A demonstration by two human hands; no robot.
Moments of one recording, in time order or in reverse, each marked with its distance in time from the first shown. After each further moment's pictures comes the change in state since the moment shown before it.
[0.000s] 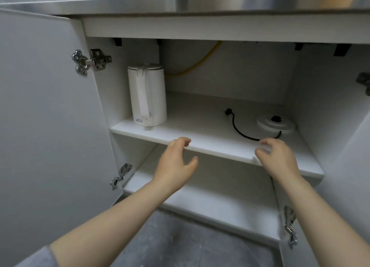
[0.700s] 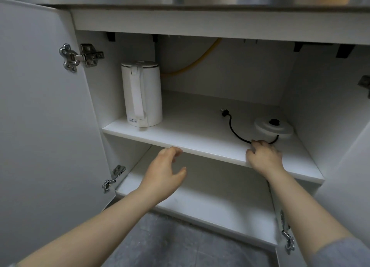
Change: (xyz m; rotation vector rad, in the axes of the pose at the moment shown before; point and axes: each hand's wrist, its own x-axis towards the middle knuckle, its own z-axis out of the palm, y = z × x) left_hand 0.004 -0.030 0.001 0.037 -0.072 -0.016; right_hand 0.040 0.007 0.036 -0.391 -0.169 0.006
